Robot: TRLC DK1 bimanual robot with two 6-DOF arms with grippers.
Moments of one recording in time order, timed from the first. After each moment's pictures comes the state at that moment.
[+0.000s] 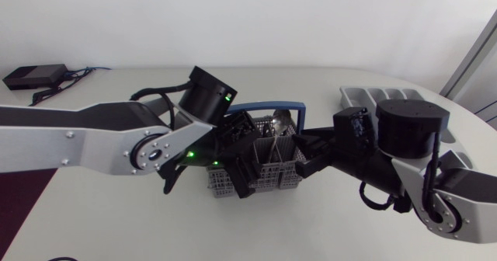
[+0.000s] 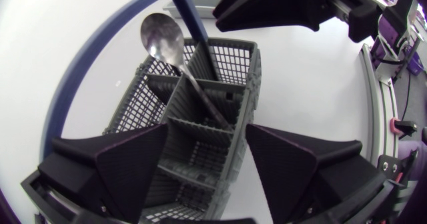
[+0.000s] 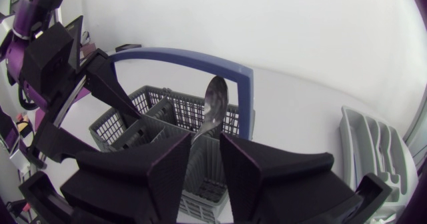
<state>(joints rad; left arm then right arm) -0.77 1.59 0.97 -0.18 0.04 0.41 0.48 1.22 0.44 0.39 -0.09 0.01</state>
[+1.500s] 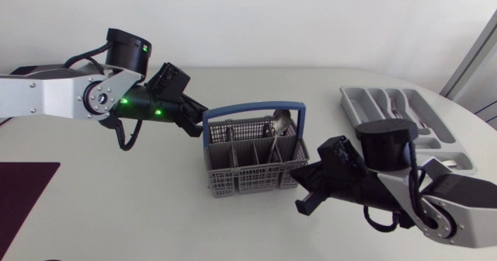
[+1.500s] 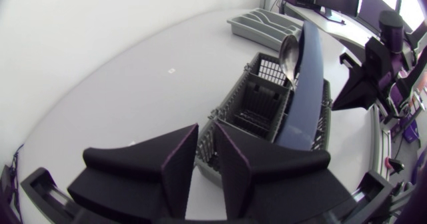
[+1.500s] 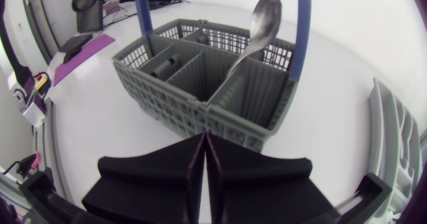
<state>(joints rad) -0.32 1.60 1.02 -0.15 0.40 0.38 0.50 1.25 0.43 0.16 -0.22 -0.06</state>
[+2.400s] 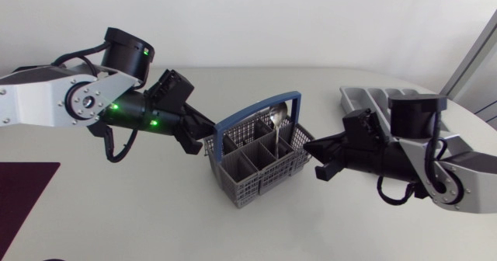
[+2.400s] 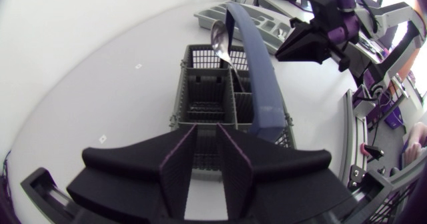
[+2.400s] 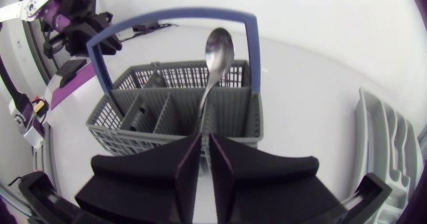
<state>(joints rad) -0.38 1.50 0.99 -0.31 0.46 0.40 0.26 1.27 0.50 0.19 -0.42 -0.12</state>
